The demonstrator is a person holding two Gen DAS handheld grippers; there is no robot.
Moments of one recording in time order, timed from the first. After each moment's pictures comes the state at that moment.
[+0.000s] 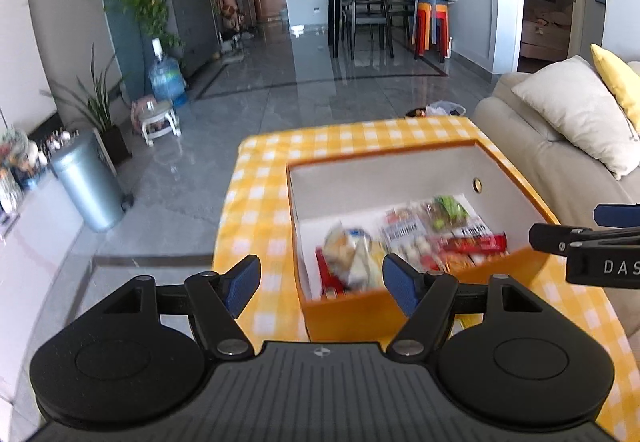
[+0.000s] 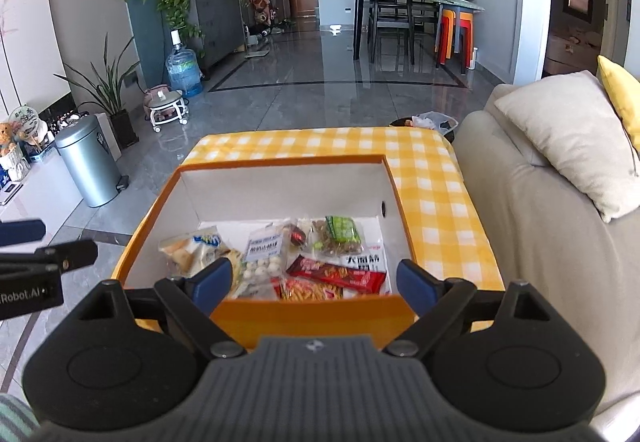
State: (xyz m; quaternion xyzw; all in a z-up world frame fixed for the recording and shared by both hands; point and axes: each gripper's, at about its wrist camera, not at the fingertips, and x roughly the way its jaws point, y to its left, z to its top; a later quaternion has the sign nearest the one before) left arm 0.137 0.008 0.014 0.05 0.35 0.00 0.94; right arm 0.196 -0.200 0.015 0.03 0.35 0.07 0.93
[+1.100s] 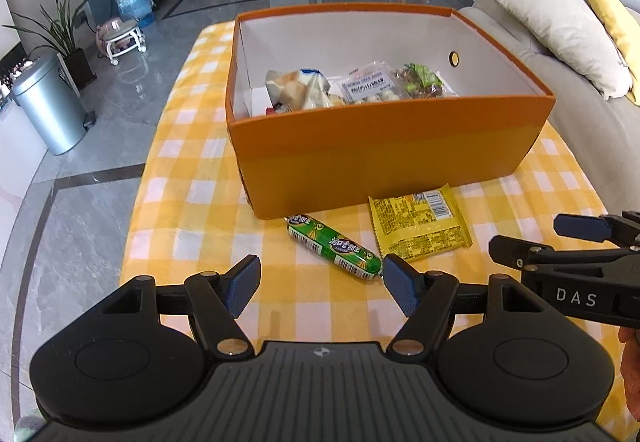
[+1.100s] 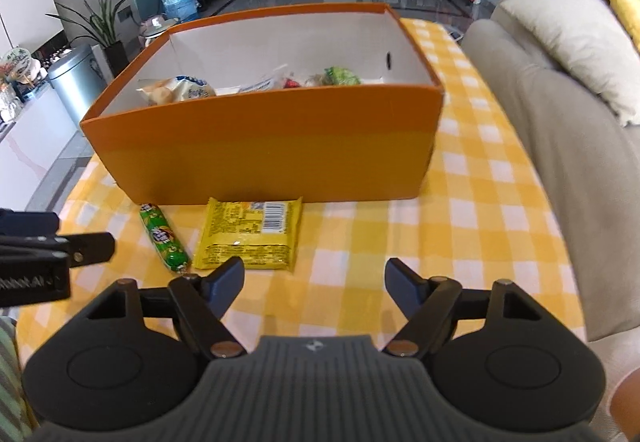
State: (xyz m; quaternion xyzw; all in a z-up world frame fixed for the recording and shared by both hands) left arm 0.110 -0.007 -0.077 0.04 0.46 -0.04 0.89; right arm 0.155 -0.196 -0.096 0.03 0.44 0.08 0.89
